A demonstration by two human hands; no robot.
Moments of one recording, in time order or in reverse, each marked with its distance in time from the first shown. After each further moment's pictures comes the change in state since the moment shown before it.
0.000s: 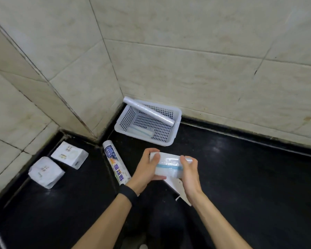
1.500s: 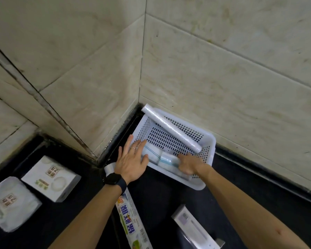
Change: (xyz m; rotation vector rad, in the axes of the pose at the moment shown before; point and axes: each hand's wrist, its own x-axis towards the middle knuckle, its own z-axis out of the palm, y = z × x) left_hand 0.247 -0.035 -0.173 1.018 0.091 0.281; right_hand 0.262 -0.052 0.143 -1.607 -0.493 0.163
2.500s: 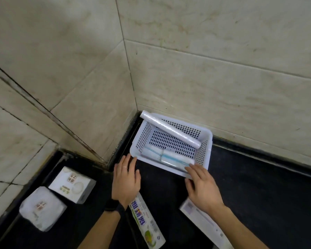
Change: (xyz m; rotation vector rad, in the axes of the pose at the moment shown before) left_hand -0.079 -0.002 -0.008 0.198 0.195 -0.002; right_hand -0.100 0.033 0.106 0.197 0.788 -0.251
